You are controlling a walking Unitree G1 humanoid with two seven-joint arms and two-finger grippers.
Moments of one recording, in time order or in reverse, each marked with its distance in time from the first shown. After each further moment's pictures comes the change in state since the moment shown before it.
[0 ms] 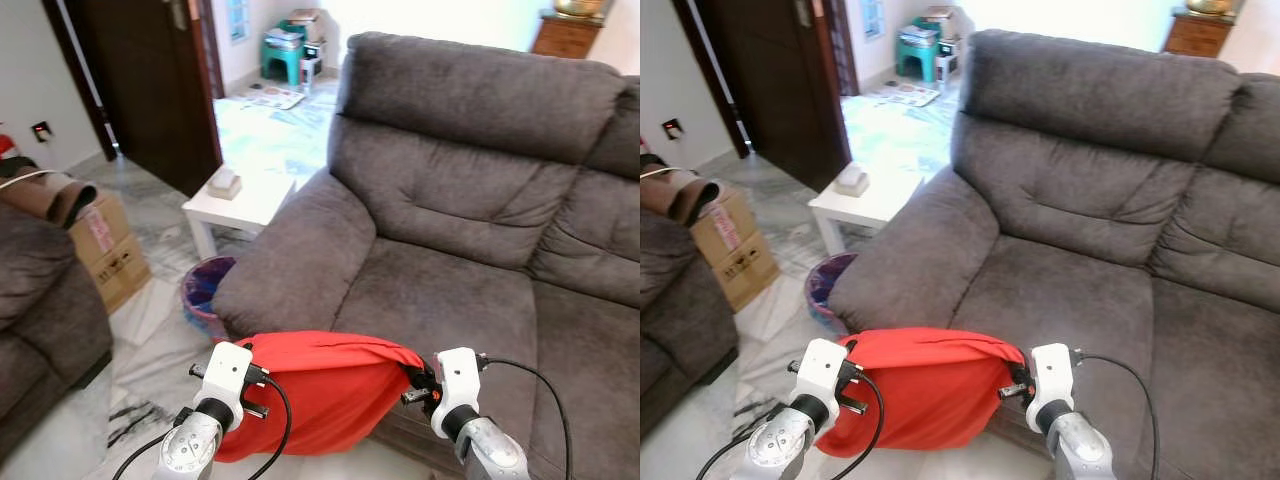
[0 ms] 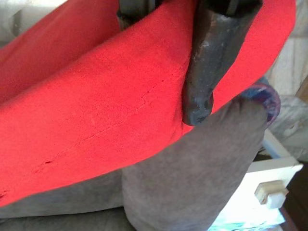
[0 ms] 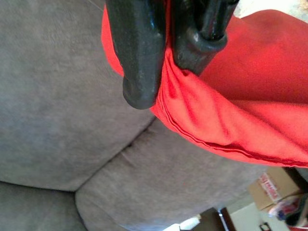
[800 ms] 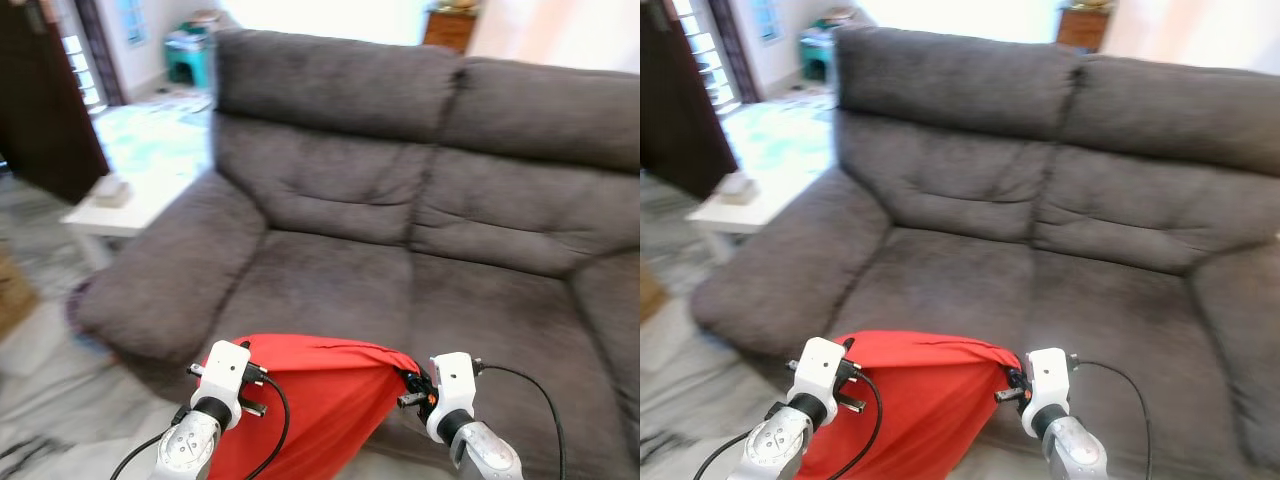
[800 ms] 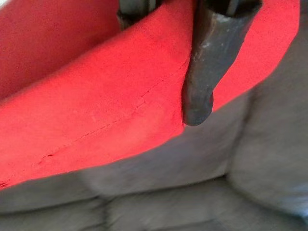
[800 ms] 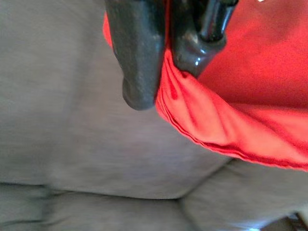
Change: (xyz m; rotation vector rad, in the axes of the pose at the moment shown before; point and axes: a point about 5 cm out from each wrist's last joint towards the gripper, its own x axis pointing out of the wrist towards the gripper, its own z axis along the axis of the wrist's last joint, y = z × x) left arm 0.003 0.000 0.004 0.007 -0.016 -0.005; right arm 0.000 0.000 -0.005 0.031 -0.002 -0.012
